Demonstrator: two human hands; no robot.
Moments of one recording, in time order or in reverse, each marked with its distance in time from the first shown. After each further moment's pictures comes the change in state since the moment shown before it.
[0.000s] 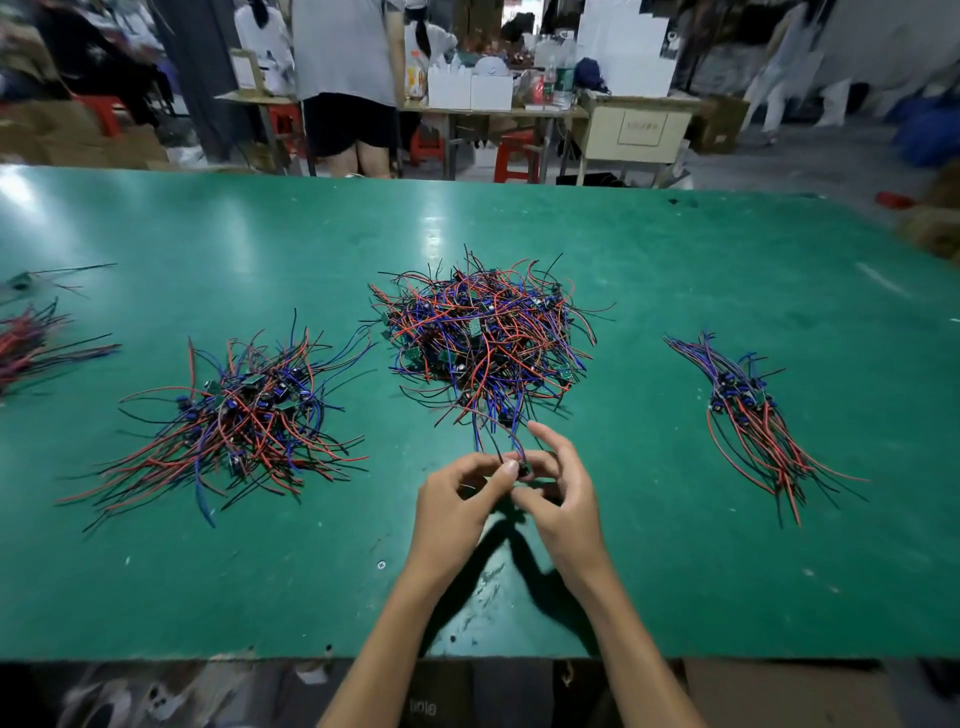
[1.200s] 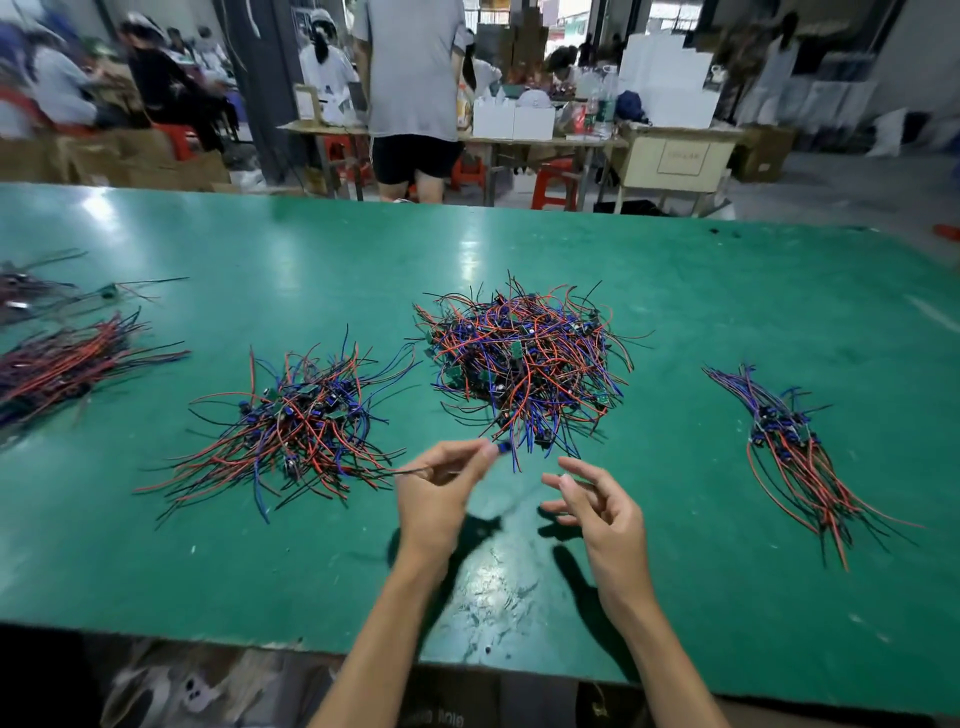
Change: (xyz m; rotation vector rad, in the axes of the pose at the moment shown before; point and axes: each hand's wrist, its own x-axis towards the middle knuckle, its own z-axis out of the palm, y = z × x) left_hand 0.008 0.022 -0.036 -0.229 0.321 0.057; right_hand -0.004 -0.006 -0.002 0.137 0.045 0.101
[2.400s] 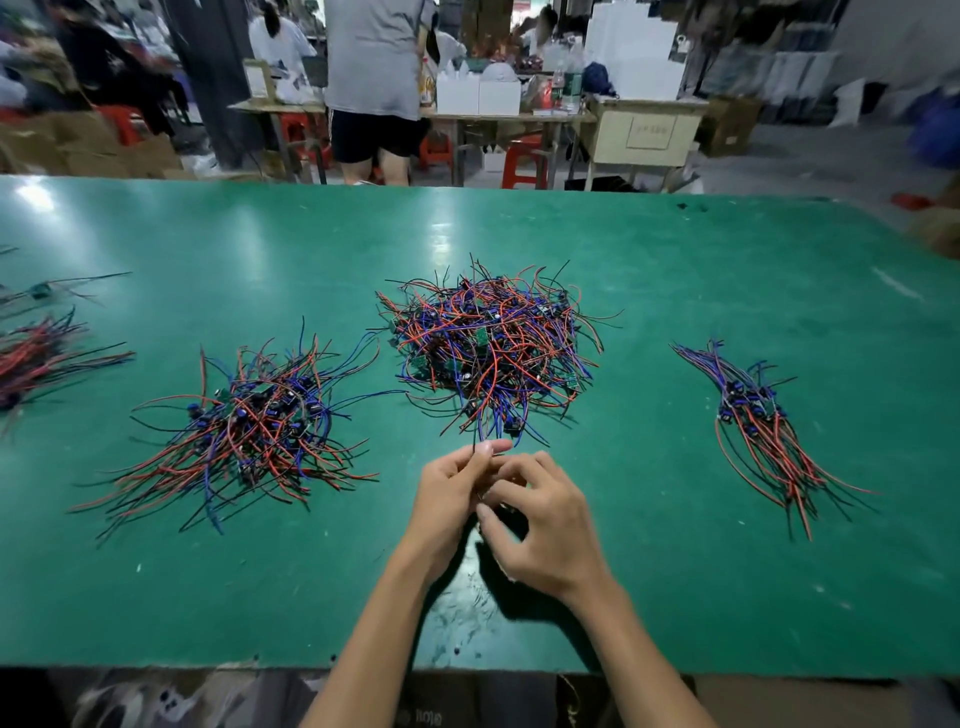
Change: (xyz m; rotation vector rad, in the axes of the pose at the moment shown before) left_hand 0.005 -0.018 0.033 -0.100 -0.279 -0.393; right_hand 0.010 0.002 0.004 -0.885 -0.210 -0.717
